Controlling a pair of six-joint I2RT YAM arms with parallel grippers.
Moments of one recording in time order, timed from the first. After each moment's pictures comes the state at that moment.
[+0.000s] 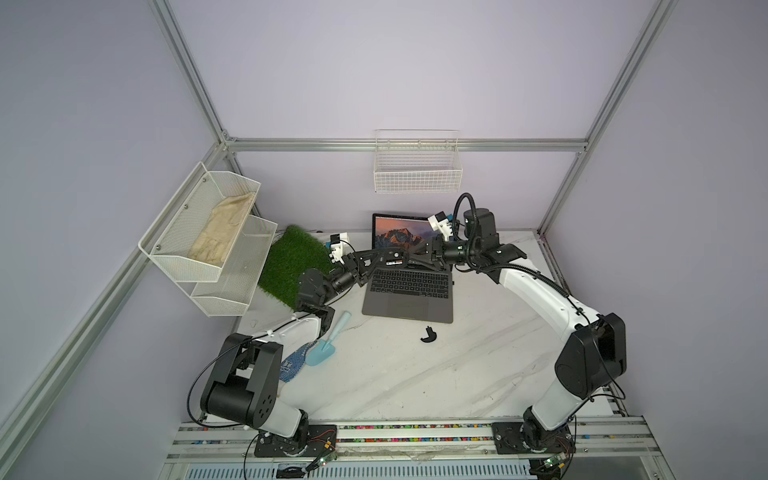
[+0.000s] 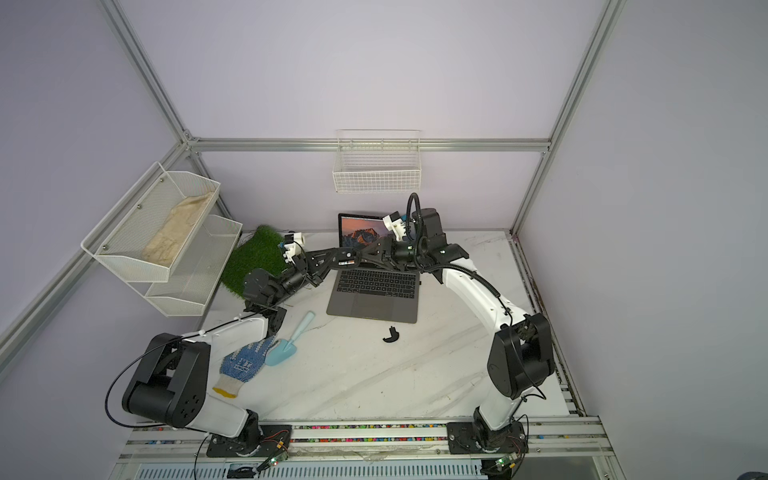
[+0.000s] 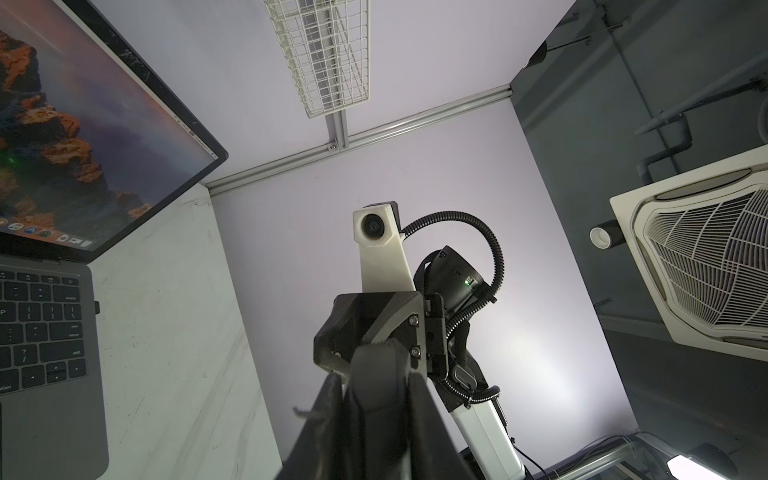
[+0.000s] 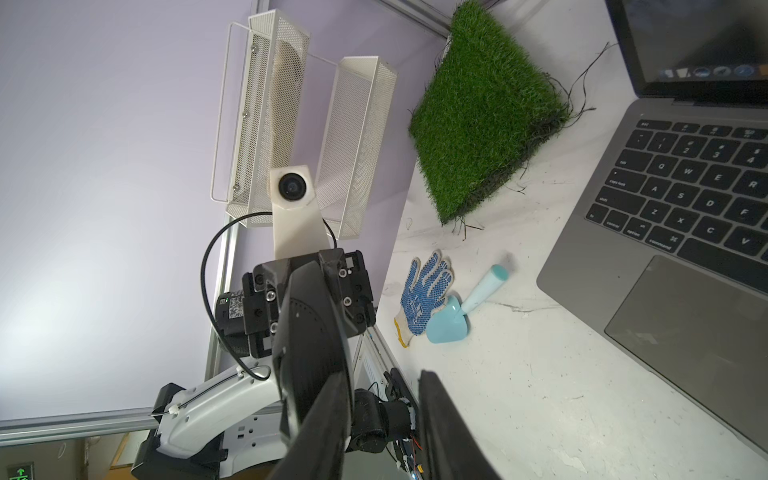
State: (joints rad) left arm -0.26 1.50 0.75 1.11 0.72 -1.54; right arm 0.40 1.69 1.52 -0.30 -0.88 0.82
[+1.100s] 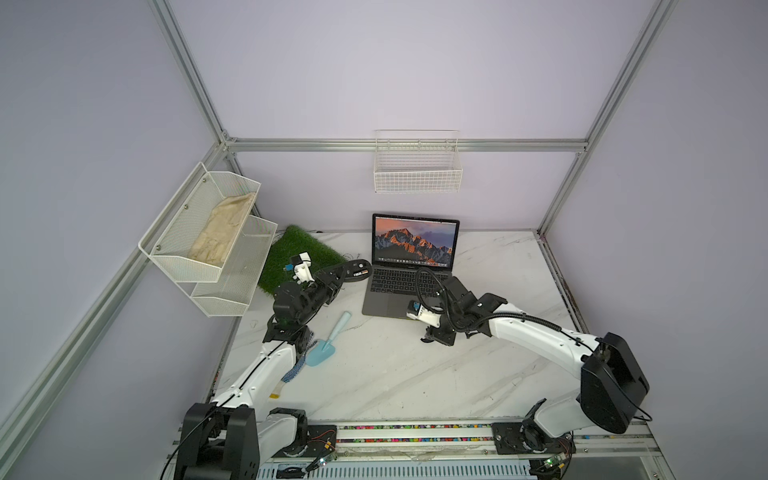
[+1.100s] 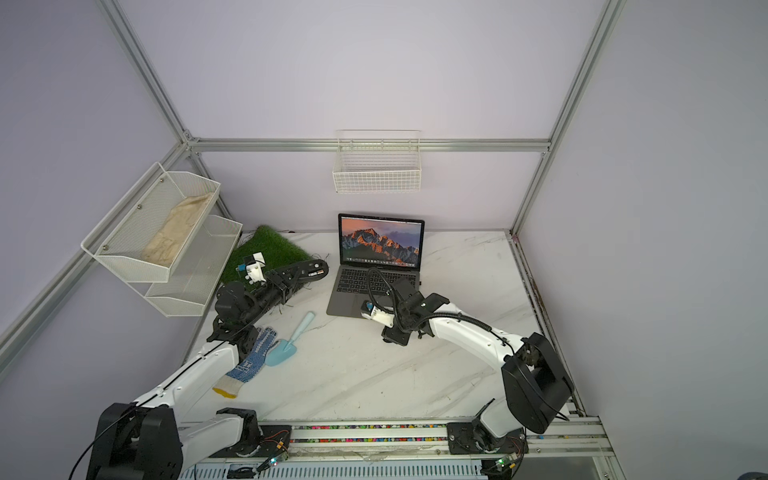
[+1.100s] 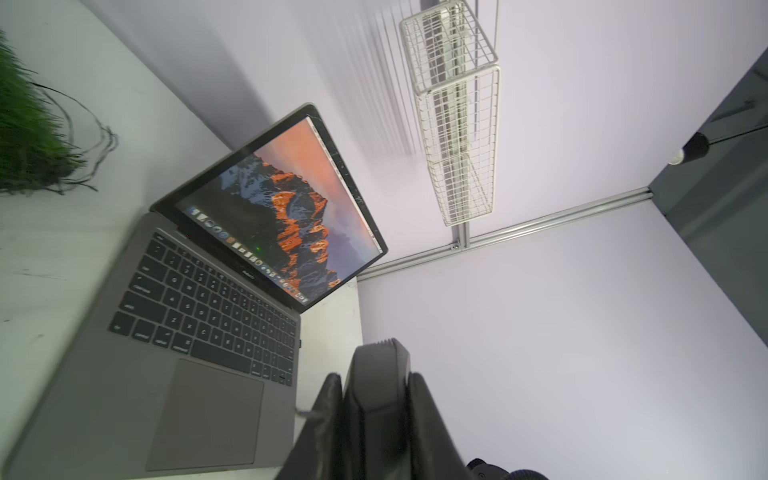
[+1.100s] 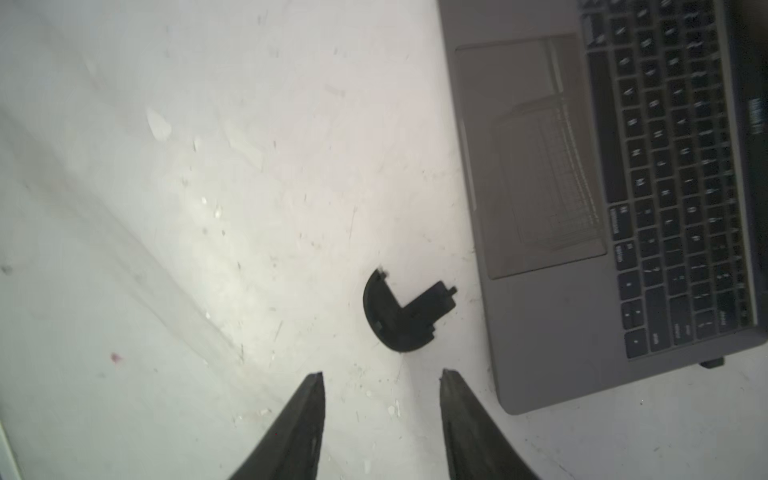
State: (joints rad) left arm -0.06 1.12 0.57 0.51 0.47 -1.19; right arm 0.67 1.52 1.01 -0.64 -0.12 -0.68
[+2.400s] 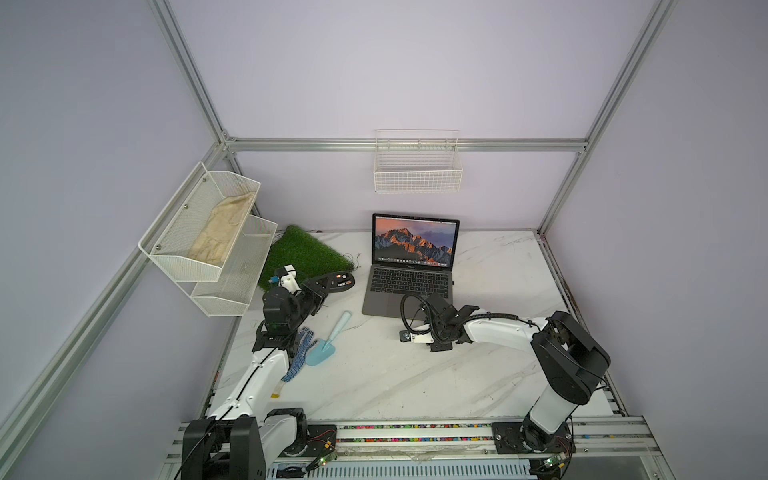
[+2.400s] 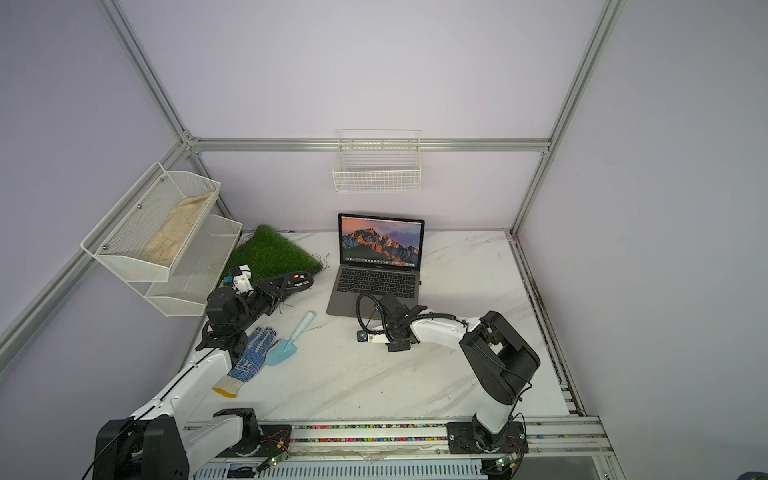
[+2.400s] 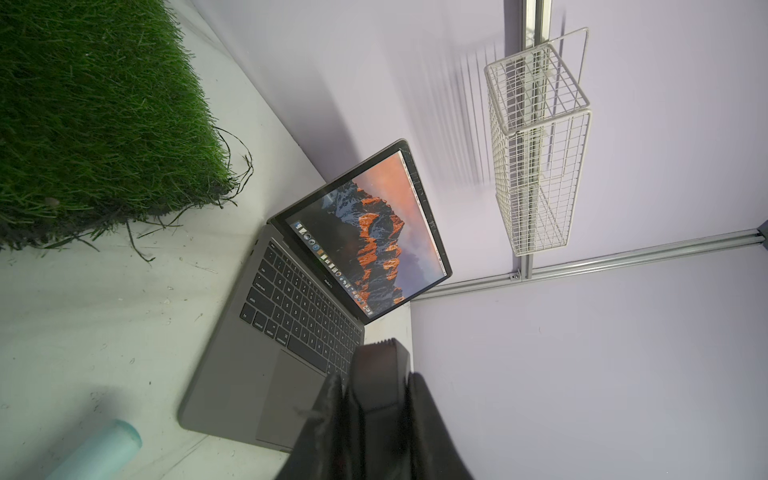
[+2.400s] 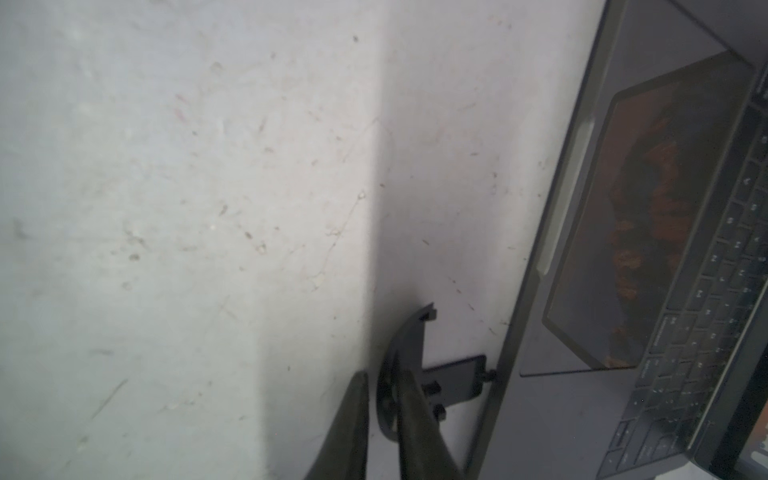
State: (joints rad) left arm 0.05 1.08 0.52 0.37 0.47 -1.12; right arm 0.73 1.73 0.97 -0.40 0.07 -0.96
